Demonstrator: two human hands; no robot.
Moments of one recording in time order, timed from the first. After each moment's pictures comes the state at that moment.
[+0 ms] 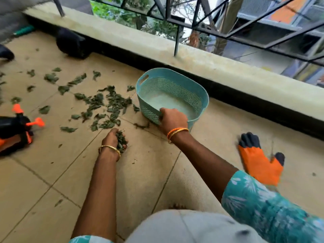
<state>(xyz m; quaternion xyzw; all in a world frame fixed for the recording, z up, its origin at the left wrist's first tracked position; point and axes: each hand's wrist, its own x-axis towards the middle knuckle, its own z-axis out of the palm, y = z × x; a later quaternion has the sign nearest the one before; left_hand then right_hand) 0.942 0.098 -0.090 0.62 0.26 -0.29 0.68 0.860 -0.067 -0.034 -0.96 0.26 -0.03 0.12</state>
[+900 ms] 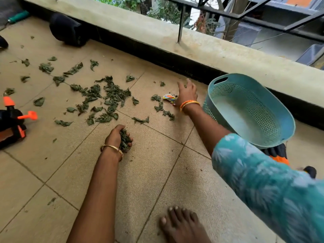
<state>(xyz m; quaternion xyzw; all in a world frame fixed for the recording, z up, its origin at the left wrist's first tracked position) 0.928 0.083 -0.095 0.60 0.25 -0.34 0.68 0.915 -0.164 -0.082 -0.92 0.33 0.00 0.19</state>
